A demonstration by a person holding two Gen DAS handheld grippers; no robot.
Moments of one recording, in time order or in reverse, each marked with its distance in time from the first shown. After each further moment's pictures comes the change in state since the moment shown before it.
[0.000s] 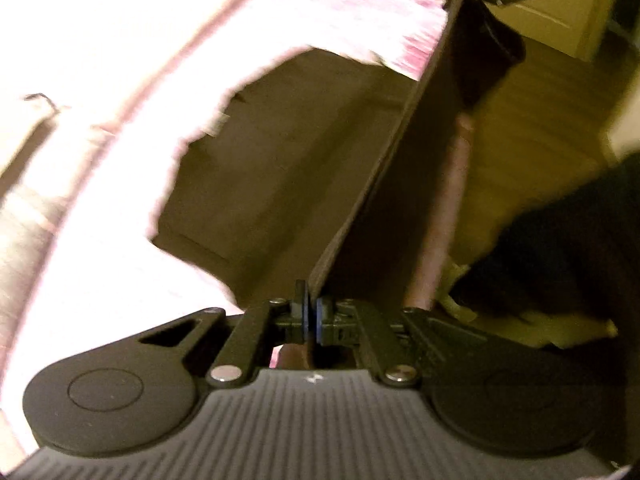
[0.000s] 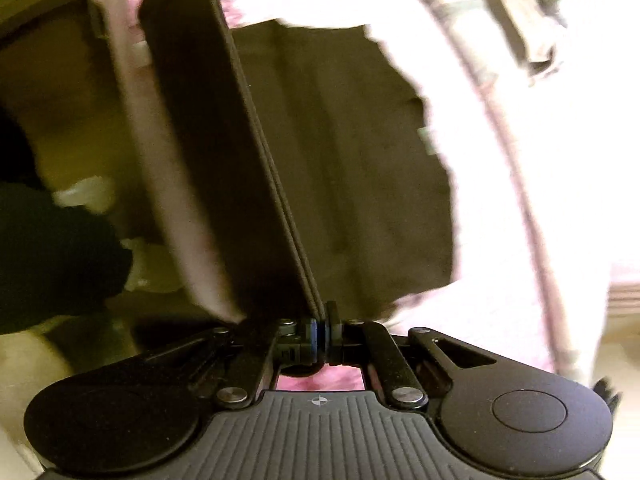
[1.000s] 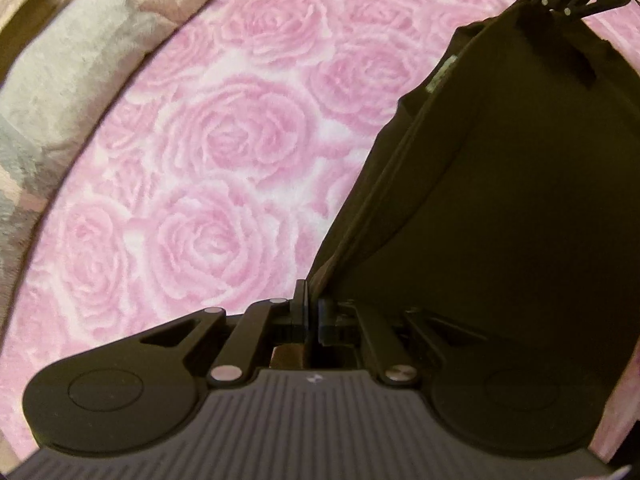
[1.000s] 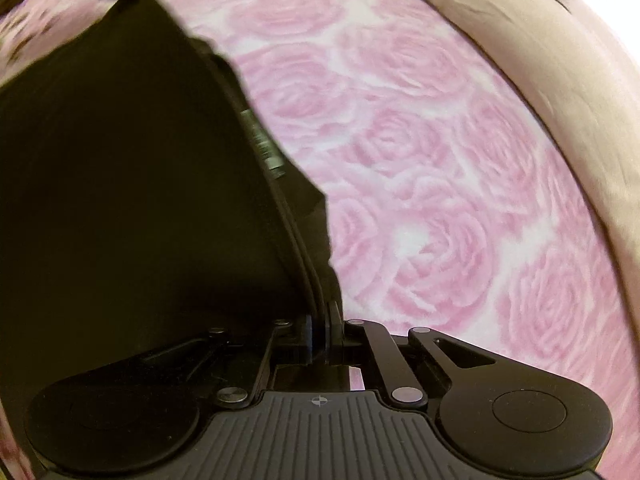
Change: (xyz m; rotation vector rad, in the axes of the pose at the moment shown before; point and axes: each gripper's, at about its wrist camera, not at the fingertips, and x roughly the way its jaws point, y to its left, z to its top) left arm 0.295 0.240 0.076 -0.239 0.297 0.013; right arm 0.335 -0.286 0.139 0.270 -0.047 0.326
